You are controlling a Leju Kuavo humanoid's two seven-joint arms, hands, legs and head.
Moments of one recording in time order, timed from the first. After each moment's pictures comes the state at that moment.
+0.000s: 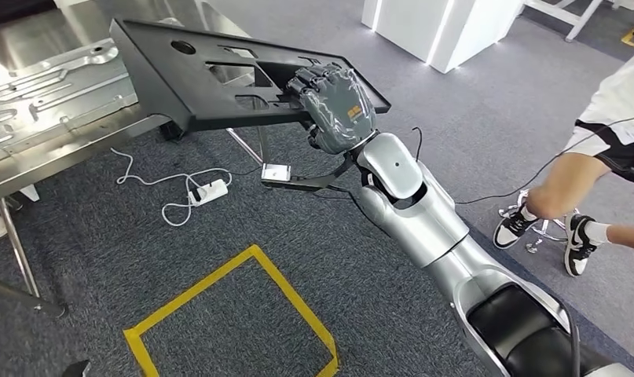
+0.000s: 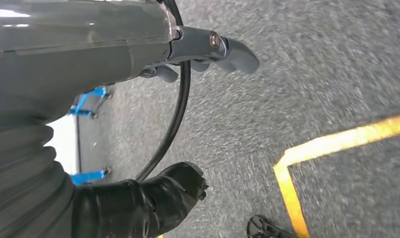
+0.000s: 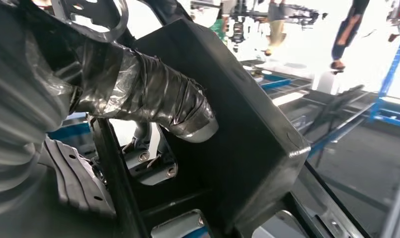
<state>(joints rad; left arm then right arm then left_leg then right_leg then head) -0.34 0.06 1.00 -0.20 -1.15 -0.16 0.23 -0.84 -0.10 0.80 -1.09 0.99 -0.39 -0.17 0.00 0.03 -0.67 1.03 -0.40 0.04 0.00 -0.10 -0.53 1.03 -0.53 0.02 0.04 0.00</state>
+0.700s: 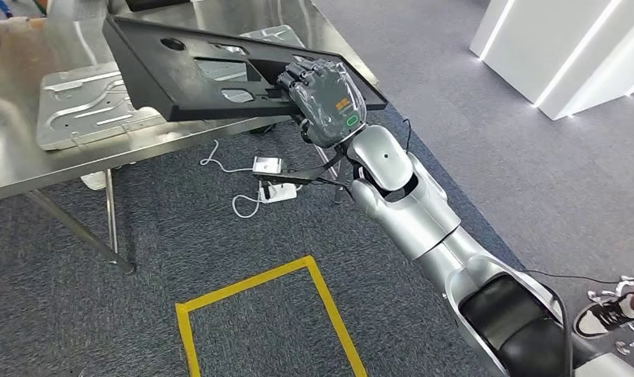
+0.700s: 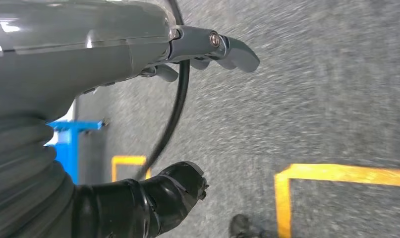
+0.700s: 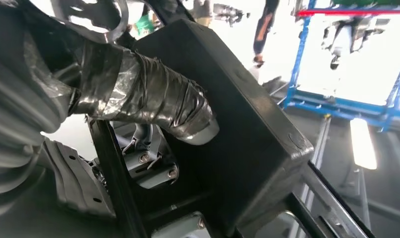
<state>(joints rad) -0.32 0.06 0.95 -0.20 -1.11 -0.18 0.21 -0.88 -0.09 0.81 -1.04 1.02 -0.36 -0.15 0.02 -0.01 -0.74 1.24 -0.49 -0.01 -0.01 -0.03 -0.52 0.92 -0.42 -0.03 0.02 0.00</state>
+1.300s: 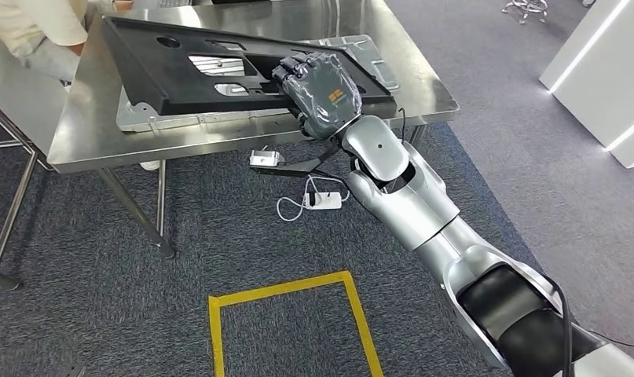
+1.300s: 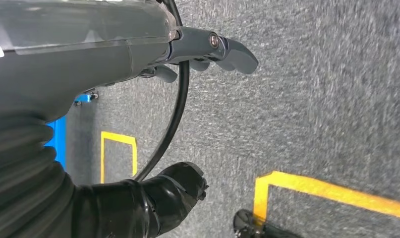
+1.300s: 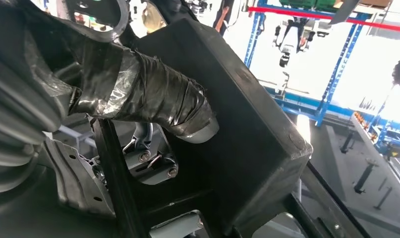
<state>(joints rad) -0.32 0.07 0.90 -0.21 -1.05 -0.20 0.18 -0.93 -0.10 0.83 -1.02 1.07 -0.31 -0.11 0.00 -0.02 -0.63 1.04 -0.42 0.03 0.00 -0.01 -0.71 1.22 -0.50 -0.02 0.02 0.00</state>
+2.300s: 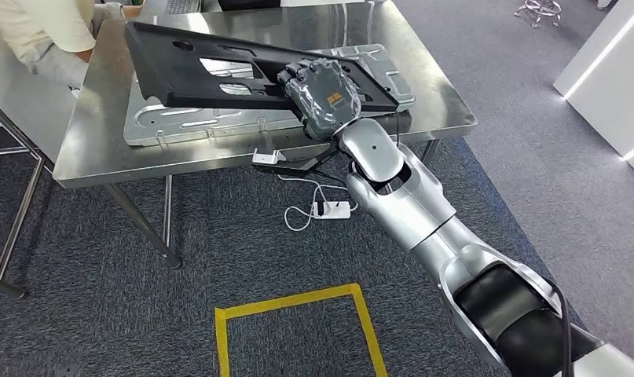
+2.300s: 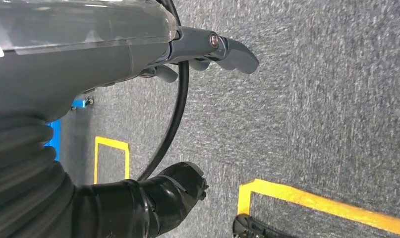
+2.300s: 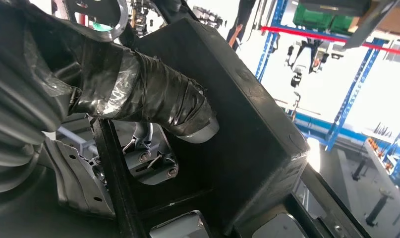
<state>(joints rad) -0.29 0.08 0.83 -0.23 -0.99 -0.20 0.18 -0.93 -0.09 0.84 -0.96 1.11 -0.27 -0.03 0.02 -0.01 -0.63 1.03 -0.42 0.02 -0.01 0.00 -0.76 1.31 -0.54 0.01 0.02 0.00</state>
